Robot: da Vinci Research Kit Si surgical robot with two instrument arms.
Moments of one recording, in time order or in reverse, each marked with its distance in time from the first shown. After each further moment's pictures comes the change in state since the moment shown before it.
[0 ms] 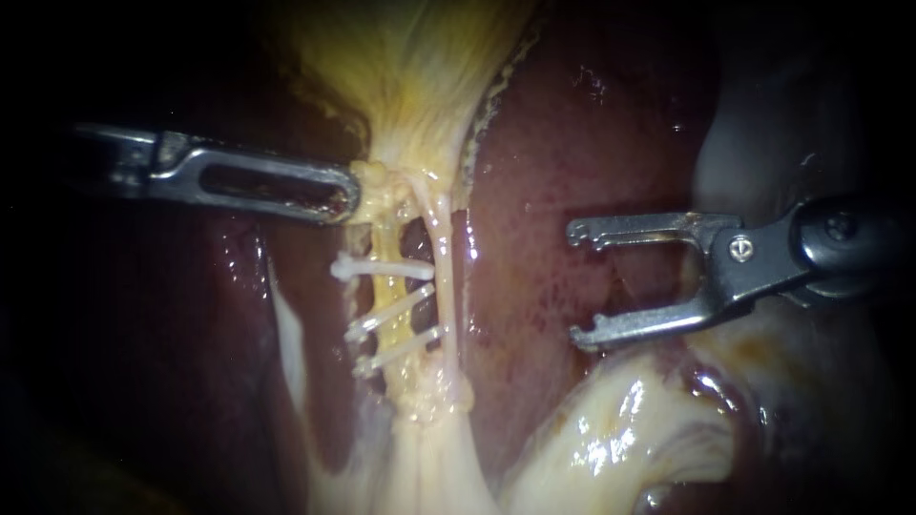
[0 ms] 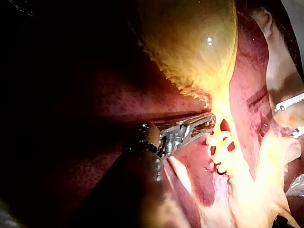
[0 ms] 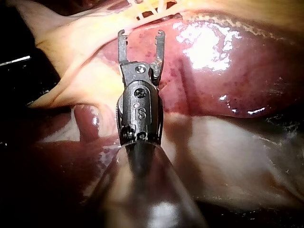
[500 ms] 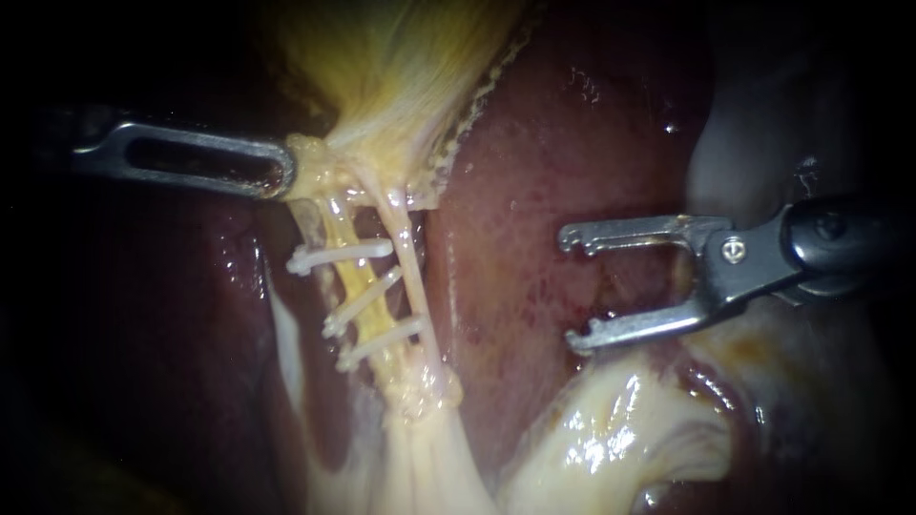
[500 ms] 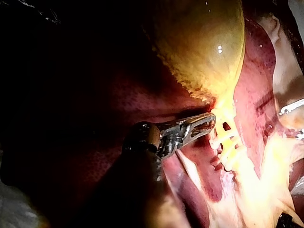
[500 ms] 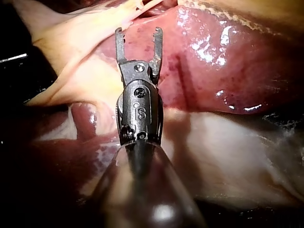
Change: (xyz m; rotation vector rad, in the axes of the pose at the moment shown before) right arm 0.000 0.001 0.000 0.015 0.037 -0.004; left arm -0.002 -0.001 -0.006 -0.021 -0.014 -0.007
